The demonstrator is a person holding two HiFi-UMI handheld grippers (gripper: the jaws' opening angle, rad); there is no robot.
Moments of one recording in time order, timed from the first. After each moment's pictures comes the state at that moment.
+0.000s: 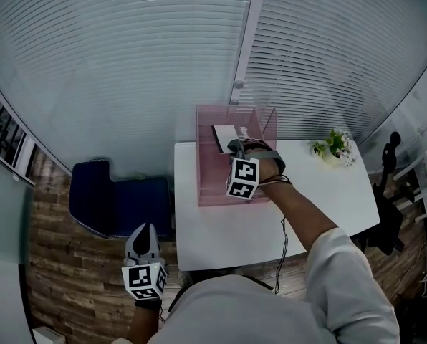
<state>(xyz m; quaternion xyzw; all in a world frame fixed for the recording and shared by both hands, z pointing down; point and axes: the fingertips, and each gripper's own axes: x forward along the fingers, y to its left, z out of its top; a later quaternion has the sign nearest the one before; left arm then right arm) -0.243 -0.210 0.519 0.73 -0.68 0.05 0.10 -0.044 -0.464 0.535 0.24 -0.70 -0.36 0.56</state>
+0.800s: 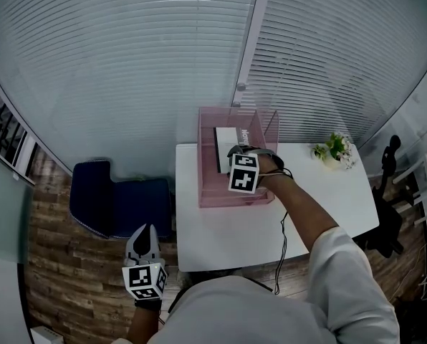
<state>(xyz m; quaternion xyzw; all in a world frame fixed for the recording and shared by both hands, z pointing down) -0.247 -0.208 0.522 0.73 -0.68 0.05 0.10 -0.047 -0.419 0.575 0.08 -0.76 -0.19 0.62</state>
